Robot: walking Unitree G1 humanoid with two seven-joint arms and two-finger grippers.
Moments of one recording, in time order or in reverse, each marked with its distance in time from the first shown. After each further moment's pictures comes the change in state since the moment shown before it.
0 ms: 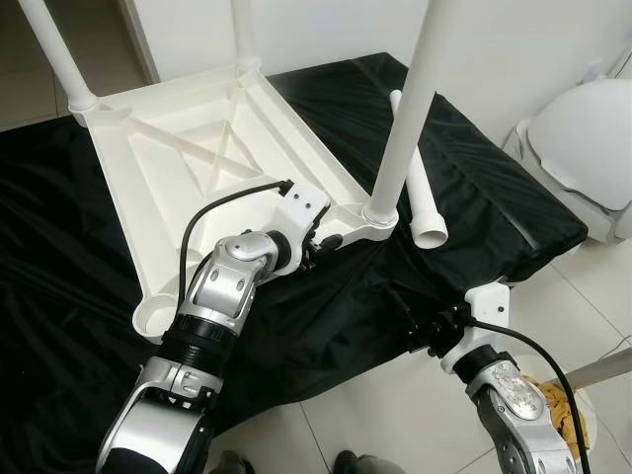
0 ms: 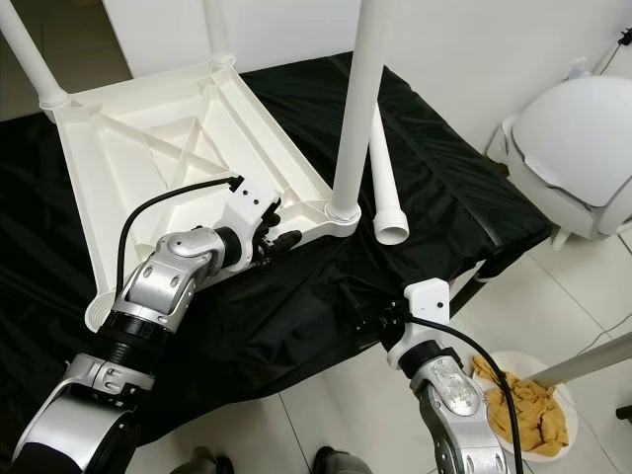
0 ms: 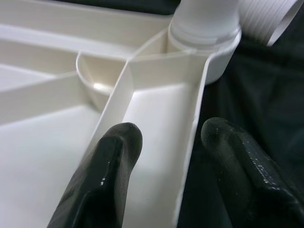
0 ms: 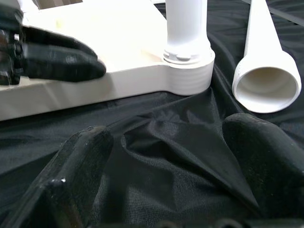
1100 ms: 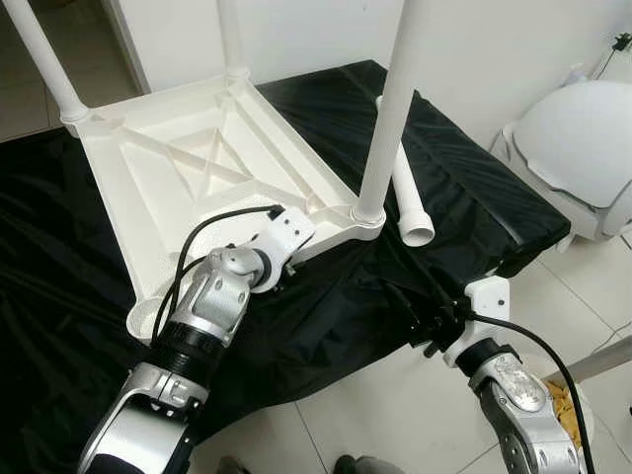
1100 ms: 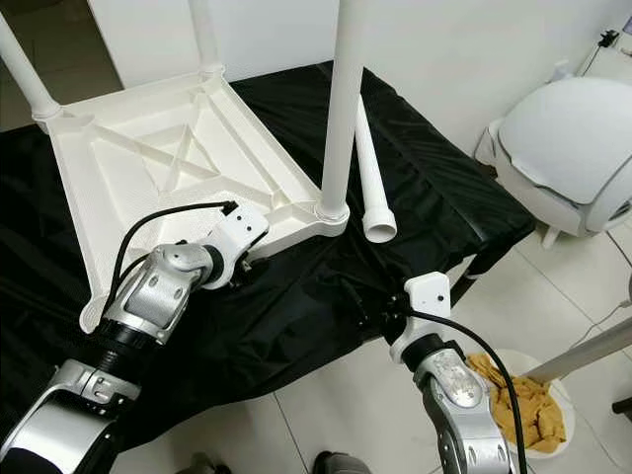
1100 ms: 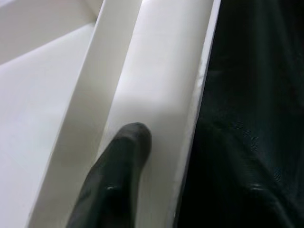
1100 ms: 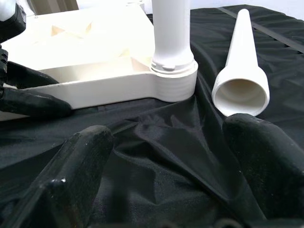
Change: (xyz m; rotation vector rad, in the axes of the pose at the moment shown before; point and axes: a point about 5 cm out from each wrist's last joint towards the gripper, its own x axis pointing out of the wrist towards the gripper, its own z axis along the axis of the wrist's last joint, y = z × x) left arm -0.012 0.008 -0.034 0.112 0.293 0.090; right arm 0.005 -0.005 0.001 -0.037 0.009 0.014
